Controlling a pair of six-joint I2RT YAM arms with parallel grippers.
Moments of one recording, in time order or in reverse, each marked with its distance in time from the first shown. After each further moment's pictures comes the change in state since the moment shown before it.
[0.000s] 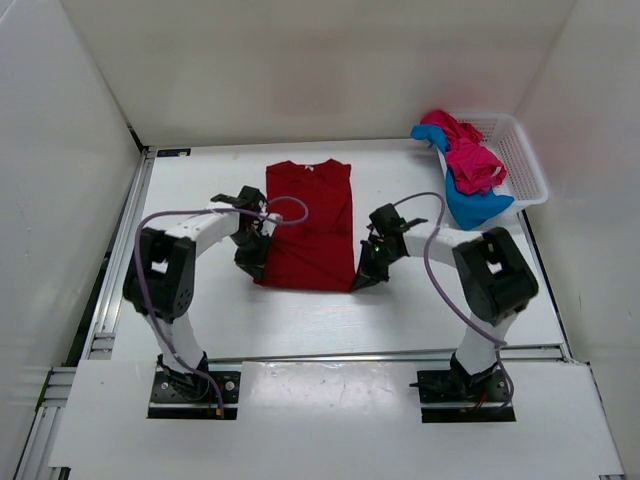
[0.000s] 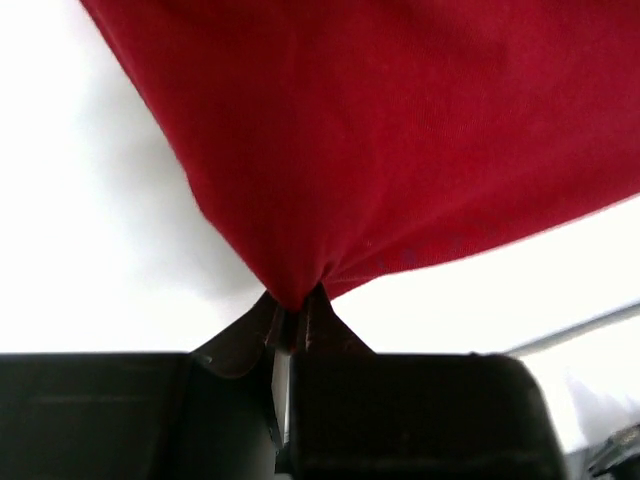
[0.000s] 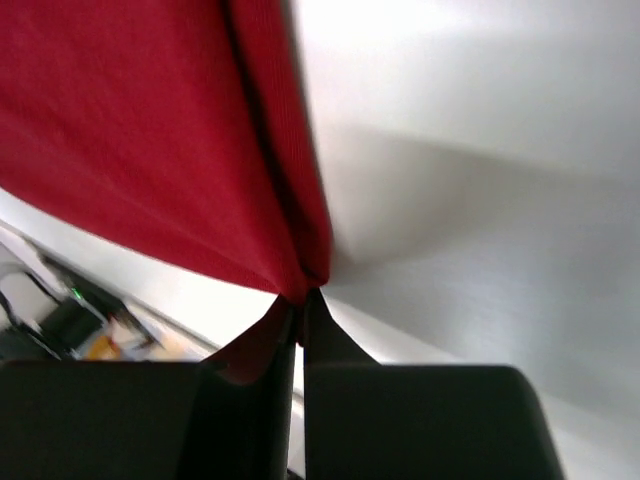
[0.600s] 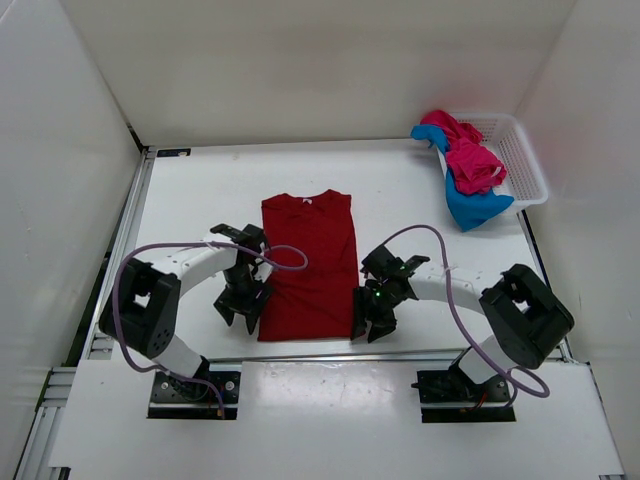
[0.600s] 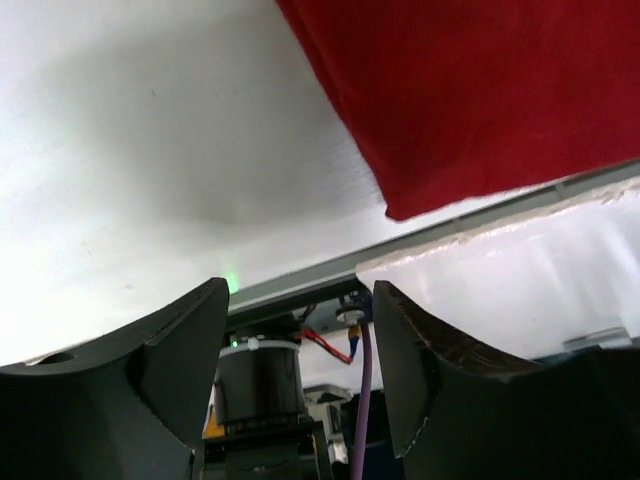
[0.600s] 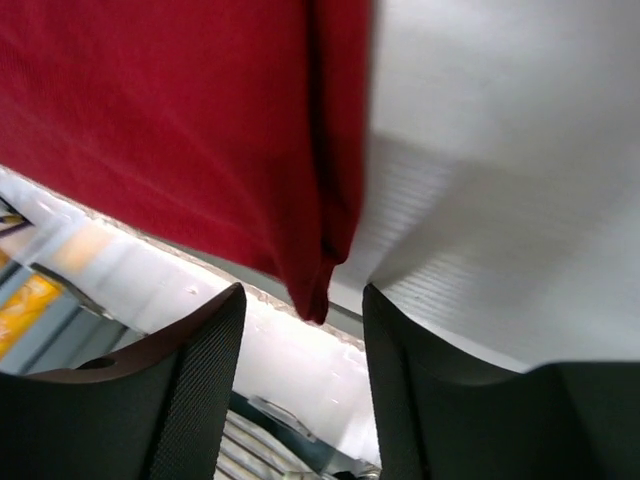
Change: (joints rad) left arm -0.142 -0.291 -0.326 -0.236 -0.069 0.002; right arm 0.239 -0.331 -0.344 -0.079 0.008 0.028
